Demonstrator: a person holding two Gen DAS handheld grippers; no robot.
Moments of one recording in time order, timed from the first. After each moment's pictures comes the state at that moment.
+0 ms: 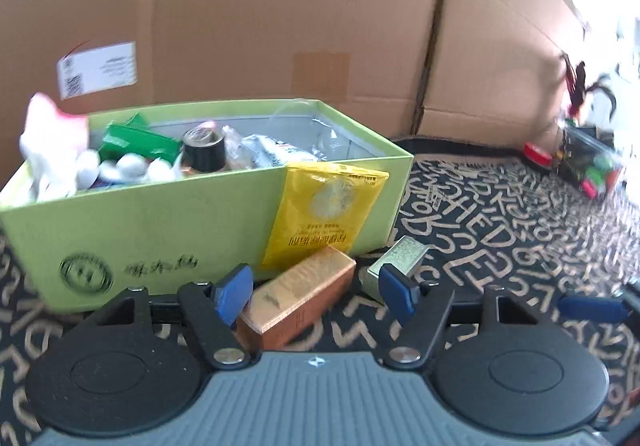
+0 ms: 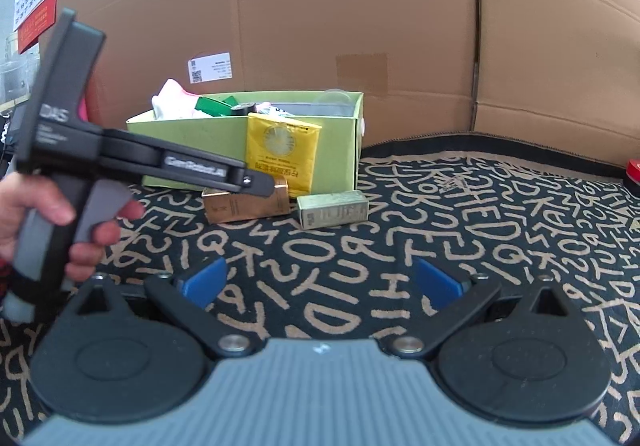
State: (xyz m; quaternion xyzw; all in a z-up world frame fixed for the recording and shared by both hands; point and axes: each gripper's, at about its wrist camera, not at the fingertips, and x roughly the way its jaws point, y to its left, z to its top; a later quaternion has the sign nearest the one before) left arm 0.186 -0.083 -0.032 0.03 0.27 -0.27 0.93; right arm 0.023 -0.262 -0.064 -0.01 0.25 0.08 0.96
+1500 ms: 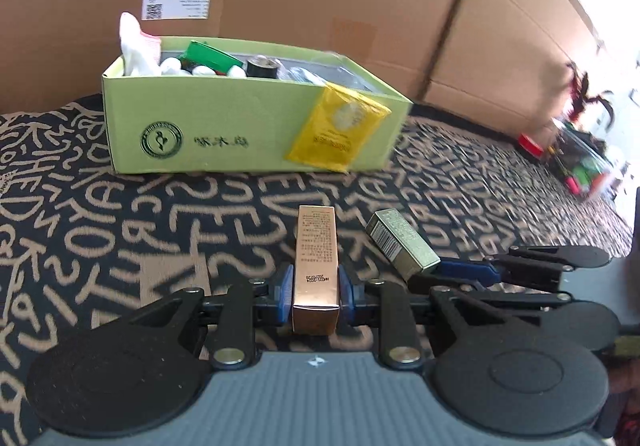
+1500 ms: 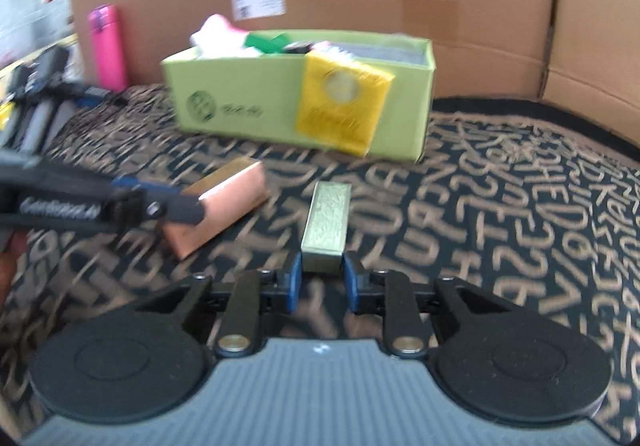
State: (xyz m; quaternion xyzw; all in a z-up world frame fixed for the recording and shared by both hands) left arm 0.102 -0.027 -0.029 -0.03 0.34 -0.24 0.91; right arm 0.042 -0.235 -0.071 -0.04 0.34 0.16 0.93
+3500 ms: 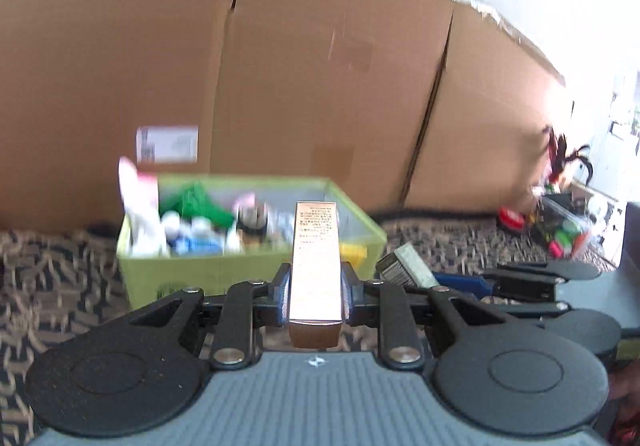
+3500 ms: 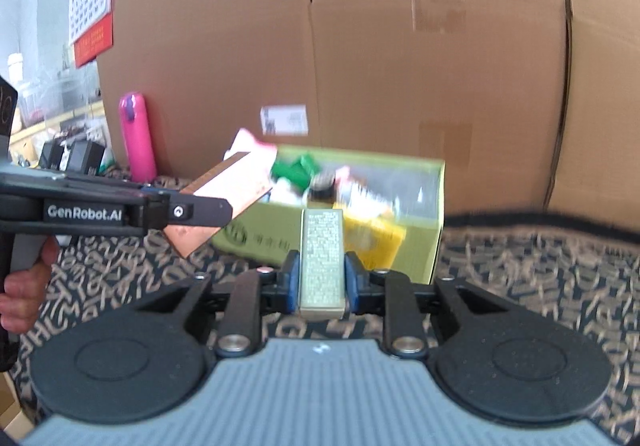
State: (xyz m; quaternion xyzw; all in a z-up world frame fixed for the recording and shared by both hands) left arm 0.120 -0.024 0.063 -0.04 0.21 -0.25 0.94; right arm 0.066 -0.235 0.018 -0.02 0.23 0.19 0.95
